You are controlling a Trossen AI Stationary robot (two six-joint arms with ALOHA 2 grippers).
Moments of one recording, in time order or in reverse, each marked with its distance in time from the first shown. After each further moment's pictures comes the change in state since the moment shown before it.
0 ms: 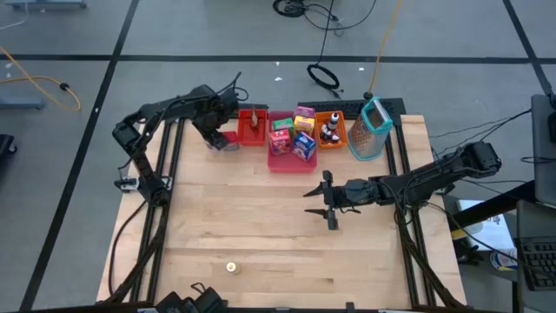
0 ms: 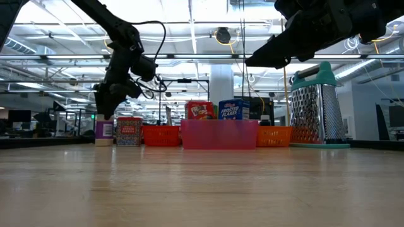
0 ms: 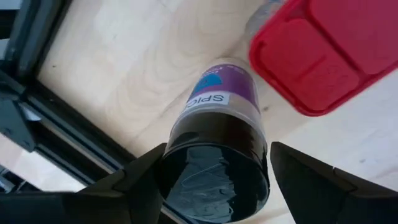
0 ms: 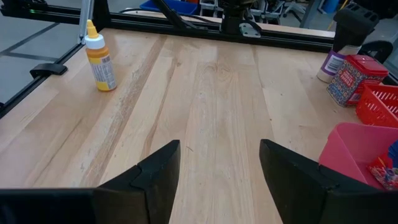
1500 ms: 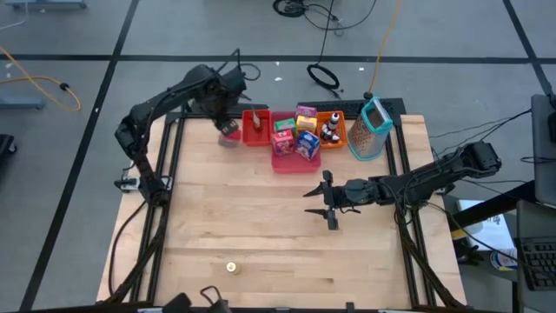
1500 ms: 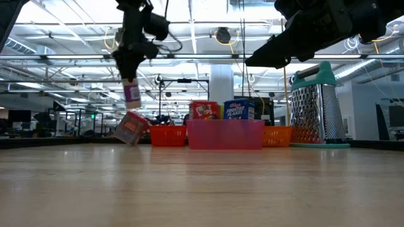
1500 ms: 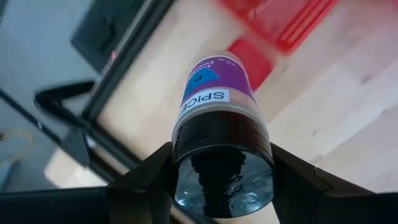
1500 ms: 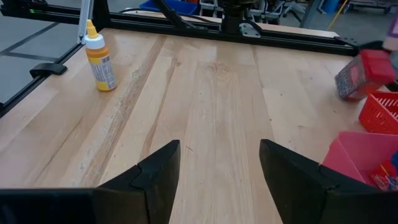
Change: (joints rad) left arm -0.113 0.000 0.455 -0.262 0.003 -0.021; right arm 0.000 0.000 0.000 0.000 0.000 -0.001
